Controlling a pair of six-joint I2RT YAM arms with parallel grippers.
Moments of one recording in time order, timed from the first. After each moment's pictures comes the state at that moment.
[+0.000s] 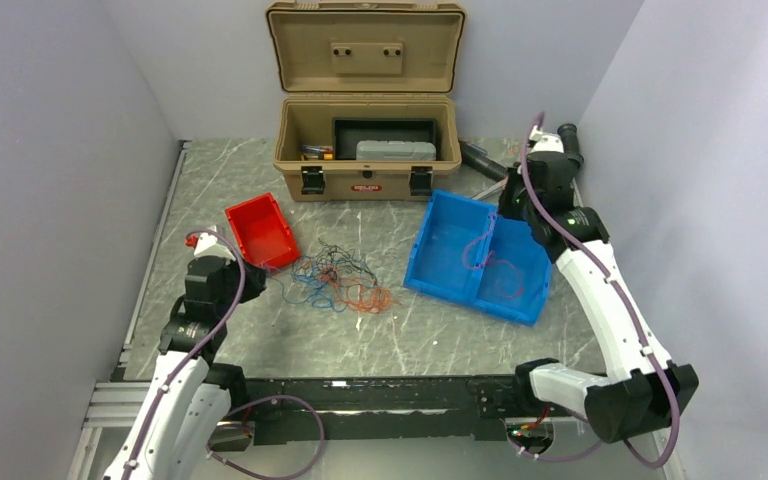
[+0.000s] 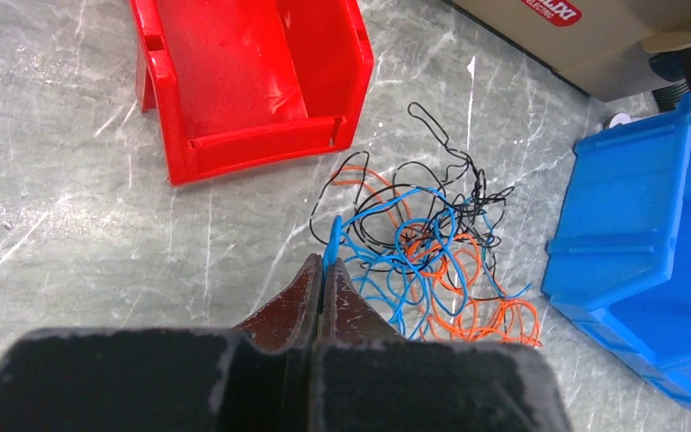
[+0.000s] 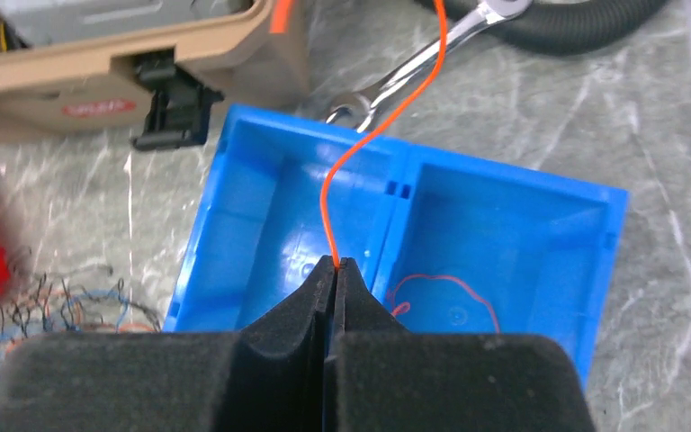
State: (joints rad) left arm -0.11 0.56 0.43 -0.35 0.04 -0.59; right arm 0.25 1.18 1.22 -0.63 0.14 0.28
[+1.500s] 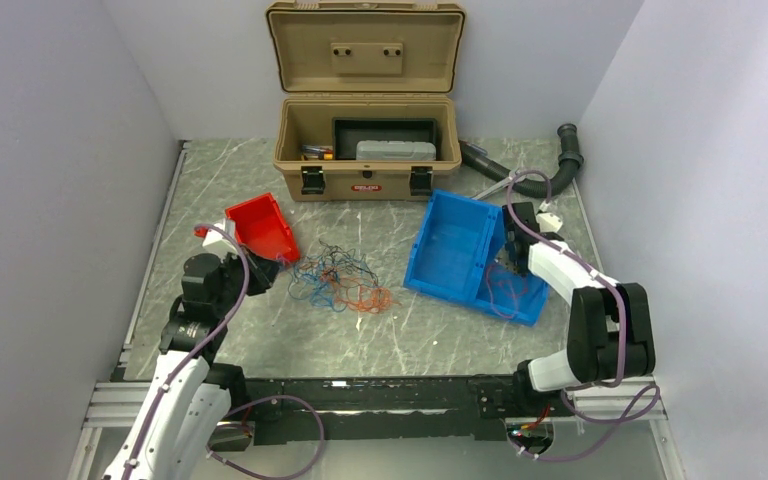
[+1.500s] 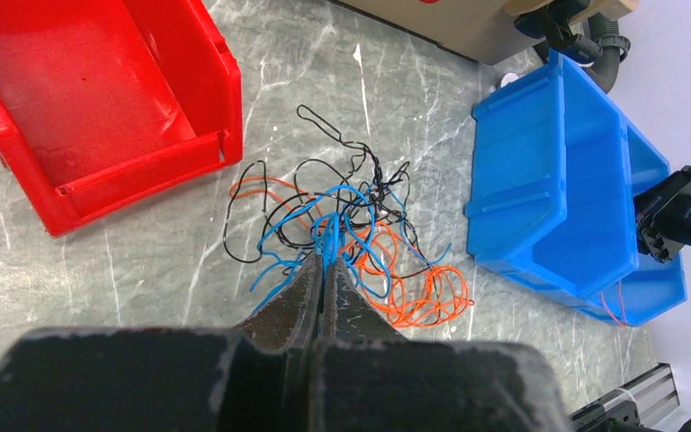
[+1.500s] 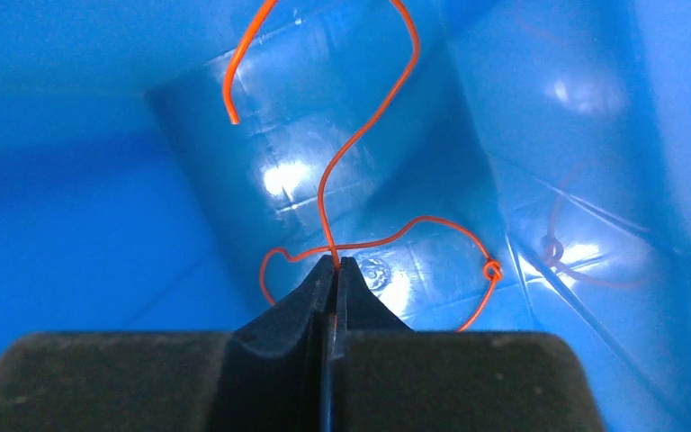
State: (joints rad) left arm -0.11 0.56 0.43 -0.22 0.25 -0.57; right arm 0.10 1.43 0.78 -0.42 0.35 0.75
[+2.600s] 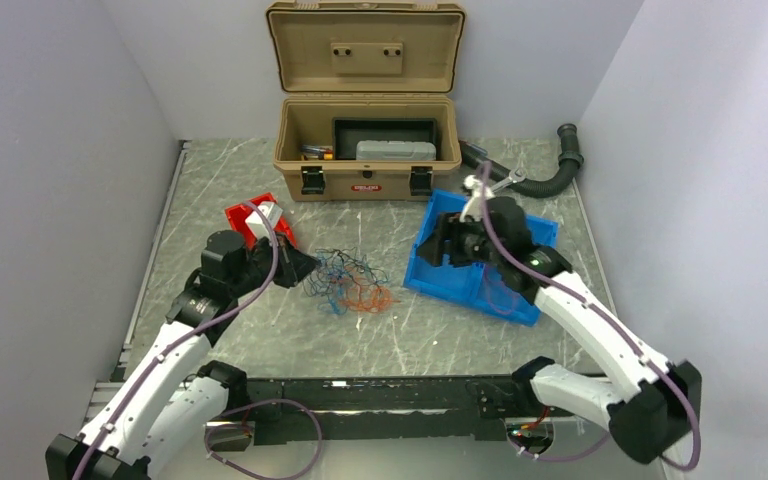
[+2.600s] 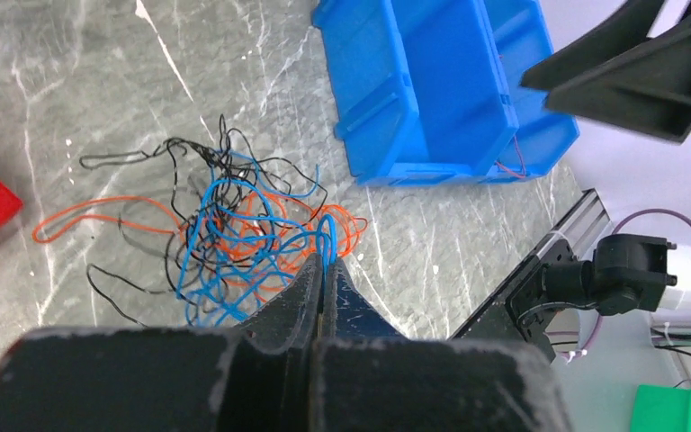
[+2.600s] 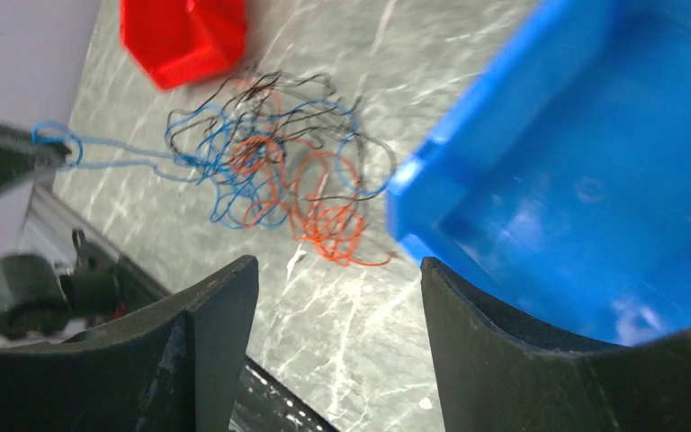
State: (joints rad) left arm -0.35 0.74 0.59 -0.20 0.42 -0.48; right arm 0.42 0.99 0.86 -0.39 -0.24 0.47
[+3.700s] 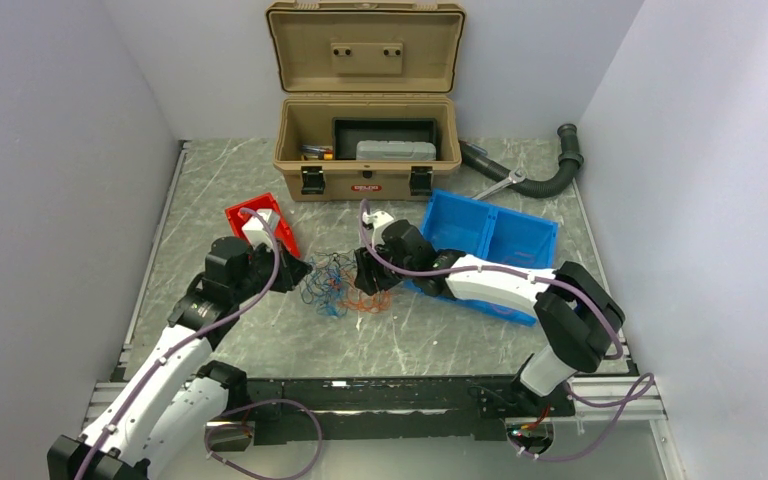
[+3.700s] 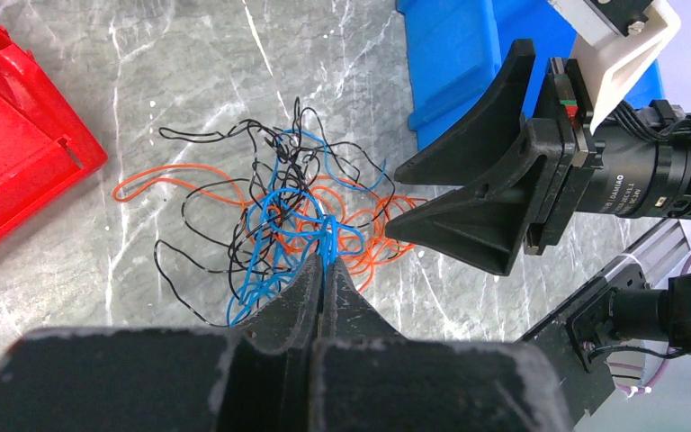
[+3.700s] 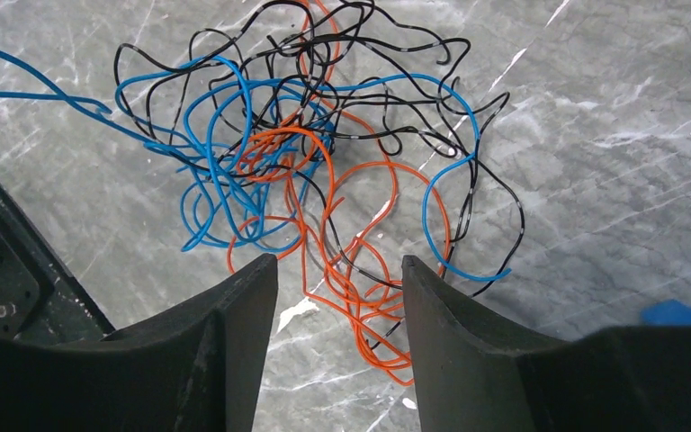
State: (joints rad) left arm -0.35 0.73 0.56 -0.25 0.29 -0.44; right arm 0.86 1.58 0.92 0.00 -0.13 0.33
